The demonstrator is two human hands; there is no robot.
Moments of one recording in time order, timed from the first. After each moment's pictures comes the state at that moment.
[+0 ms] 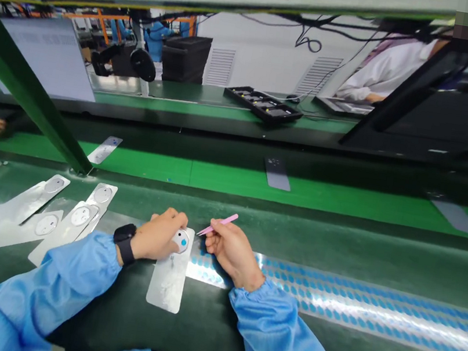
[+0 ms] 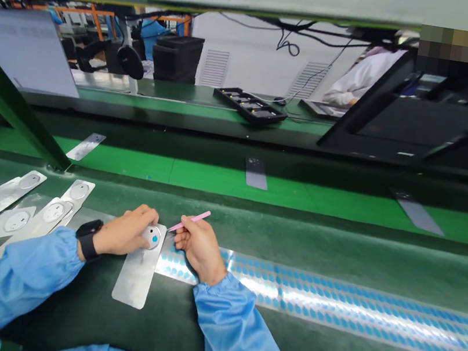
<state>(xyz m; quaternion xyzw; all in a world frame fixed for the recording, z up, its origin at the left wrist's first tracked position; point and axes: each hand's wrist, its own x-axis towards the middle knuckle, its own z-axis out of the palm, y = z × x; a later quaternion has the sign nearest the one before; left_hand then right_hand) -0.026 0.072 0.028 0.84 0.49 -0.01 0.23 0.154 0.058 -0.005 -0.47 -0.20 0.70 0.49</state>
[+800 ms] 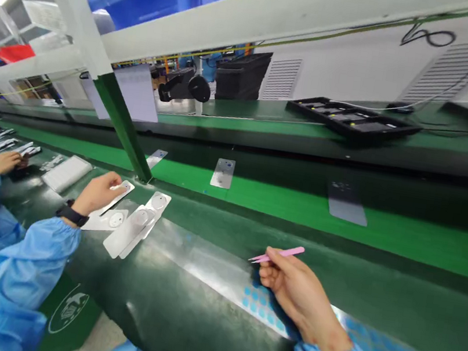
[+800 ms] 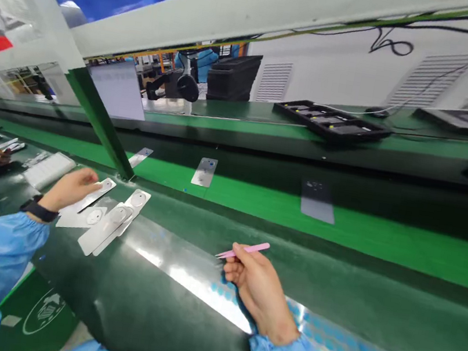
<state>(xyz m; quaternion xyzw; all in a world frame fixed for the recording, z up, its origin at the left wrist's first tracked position) -0.235 0.065 0.106 0.61 0.78 0.12 0.02 0.165 0.066 -0.030 -0.43 -0.26 0.74 0.46</state>
